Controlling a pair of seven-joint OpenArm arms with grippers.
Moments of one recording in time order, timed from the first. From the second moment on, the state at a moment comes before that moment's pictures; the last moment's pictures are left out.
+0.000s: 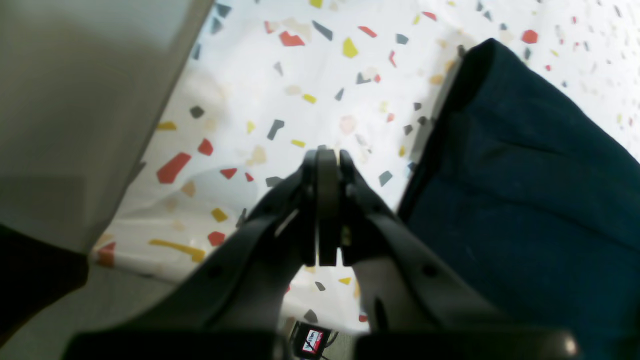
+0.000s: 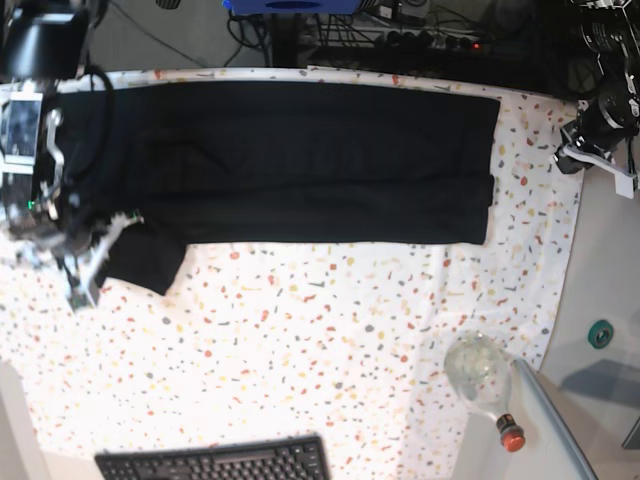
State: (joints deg) left arm 19.4 -20.0 -36.7 83.6 -40.1 -16.4 48.5; right arm -1.9 9.8 12.2 90.9 1.4 24.7 -53.2
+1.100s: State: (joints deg) left arm 18.1 -22.4 -36.1 83.5 -40.3 -16.4 48.4; right arm -22.0 -8.0 29.2 105.7 10.2 24.5 -48.4
